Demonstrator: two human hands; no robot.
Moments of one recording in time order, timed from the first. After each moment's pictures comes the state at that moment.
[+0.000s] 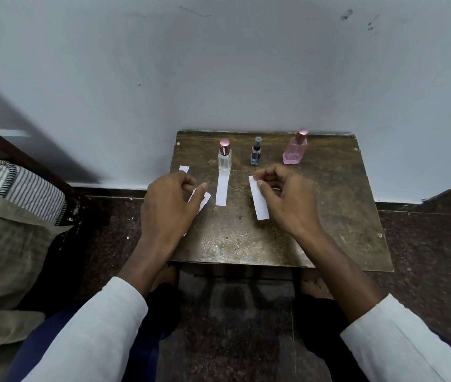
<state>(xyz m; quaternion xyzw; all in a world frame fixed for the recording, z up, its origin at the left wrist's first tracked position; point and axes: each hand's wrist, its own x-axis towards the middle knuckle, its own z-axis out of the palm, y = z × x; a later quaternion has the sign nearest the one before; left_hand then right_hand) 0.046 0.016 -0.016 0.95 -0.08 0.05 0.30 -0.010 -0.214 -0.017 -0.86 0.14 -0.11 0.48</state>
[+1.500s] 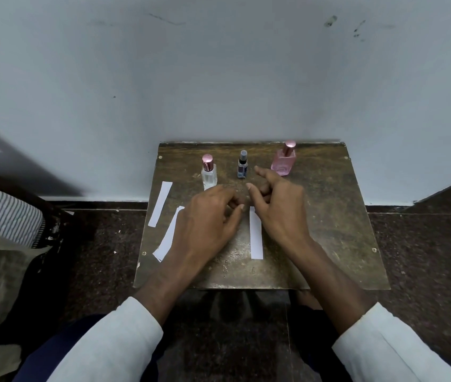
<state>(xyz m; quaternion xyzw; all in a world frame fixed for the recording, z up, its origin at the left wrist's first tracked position) 0.047 -0.062 -0.025 0.92 -0.26 0.02 0.30 0.016 -0.225 -0.029 -0.90 0.14 -0.16 0.39</state>
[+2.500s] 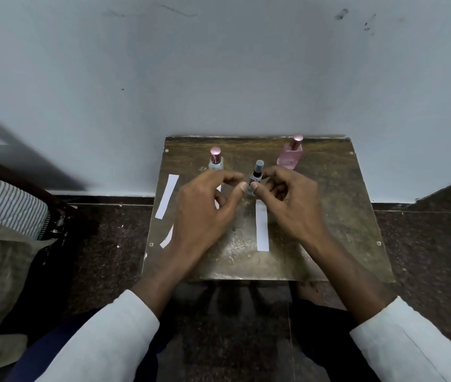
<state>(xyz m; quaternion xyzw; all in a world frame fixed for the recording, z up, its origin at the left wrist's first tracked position) 0.043 -0.048 -0.013 0.87 -0.21 0.05 0.45 -0.001 -0.235 -0.022 -0.87 0.09 -0.16 0.45</state>
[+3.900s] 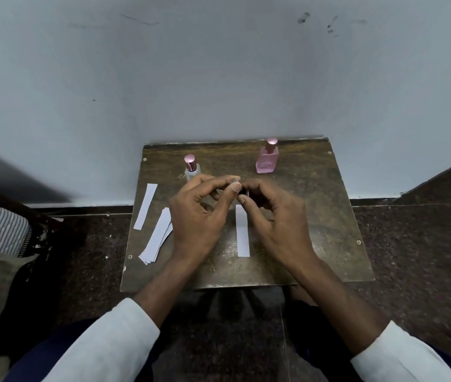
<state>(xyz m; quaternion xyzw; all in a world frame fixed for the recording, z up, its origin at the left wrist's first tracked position) 0.034 -0.085 -0.018 0.79 -0.18 0.07 0.58 -0.029 -0.234 -0.013 -0.86 0.06 -0.20 0.46</state>
